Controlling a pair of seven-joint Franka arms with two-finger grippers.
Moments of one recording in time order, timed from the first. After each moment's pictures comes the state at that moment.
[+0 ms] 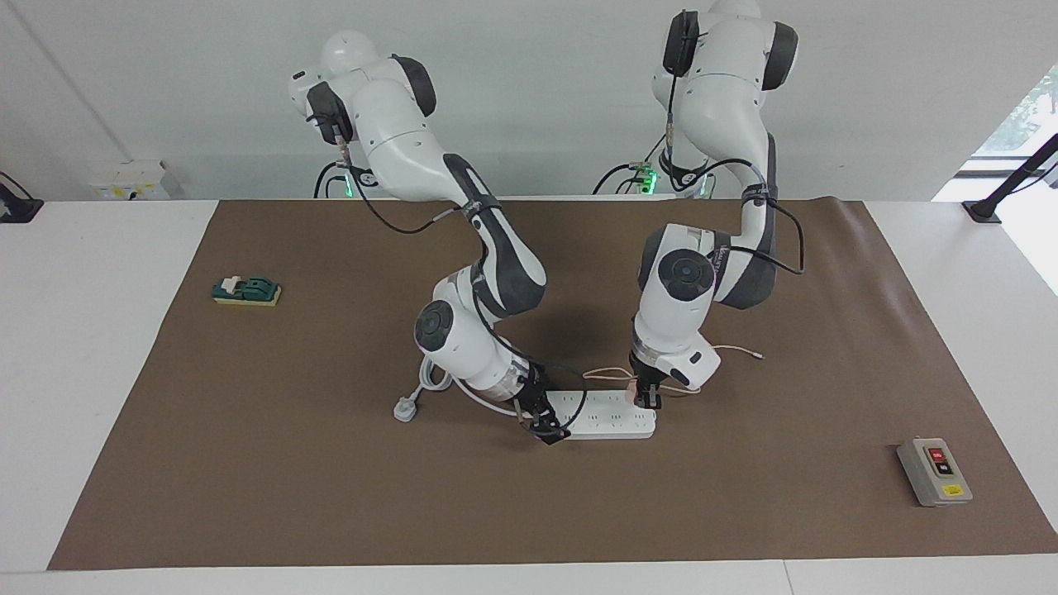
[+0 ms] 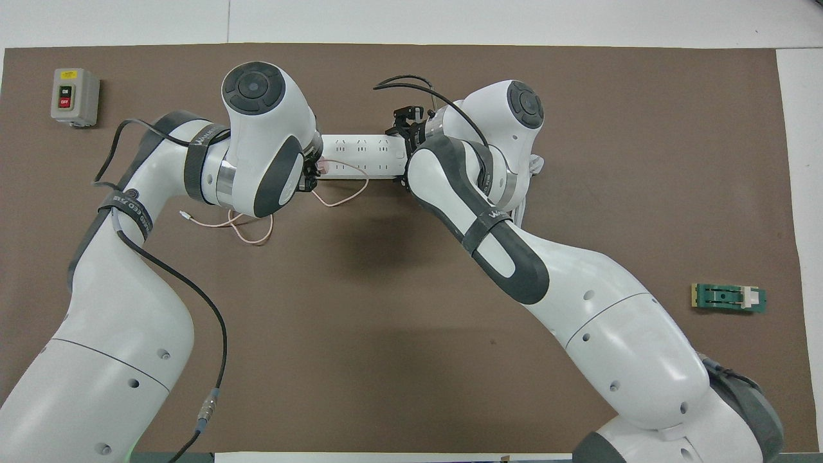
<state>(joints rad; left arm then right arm) -0.46 0.58 0.04 -1.50 0.00 2.10 -1.86 0.41 0.87 0.04 -1.24 0.66 2.31 1.41</state>
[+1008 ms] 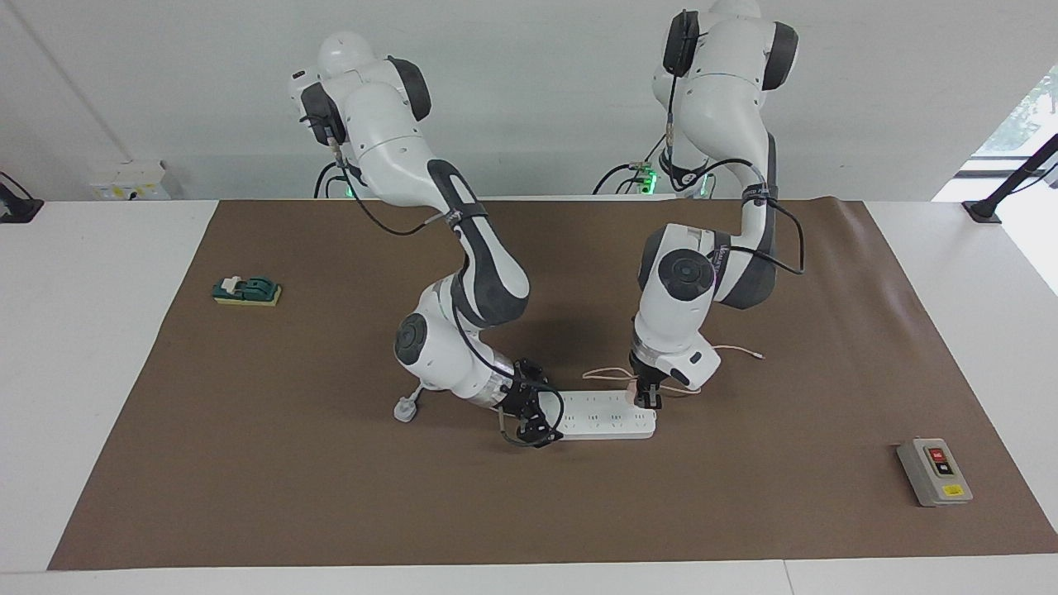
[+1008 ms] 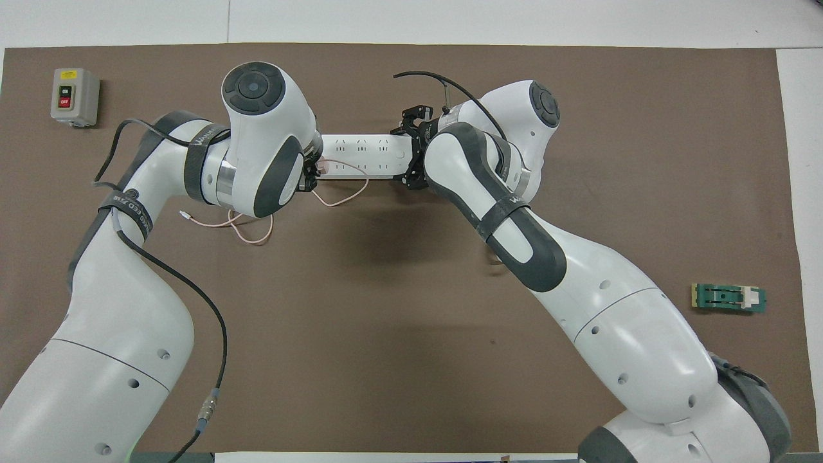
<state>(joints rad) -0.46 0.58 0.04 -1.50 0.00 2.10 -1.86 0.38 0.87 0.04 -1.26 0.79 2.29 1.41</state>
